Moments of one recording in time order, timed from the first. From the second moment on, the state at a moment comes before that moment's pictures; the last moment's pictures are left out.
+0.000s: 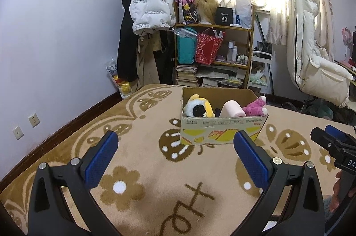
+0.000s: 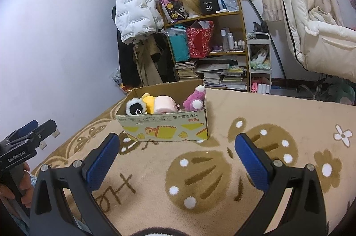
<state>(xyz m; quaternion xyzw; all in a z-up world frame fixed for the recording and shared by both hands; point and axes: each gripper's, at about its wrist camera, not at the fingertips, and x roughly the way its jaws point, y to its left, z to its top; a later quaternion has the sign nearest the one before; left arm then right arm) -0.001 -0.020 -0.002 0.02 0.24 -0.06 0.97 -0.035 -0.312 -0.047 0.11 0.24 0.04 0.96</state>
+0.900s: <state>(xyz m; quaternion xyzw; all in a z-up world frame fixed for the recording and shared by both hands) -0.001 -0.020 -0.005 0.03 0.25 -0.06 0.97 -0.035 -0.307 -0.047 0.11 0.24 0.04 0.96</state>
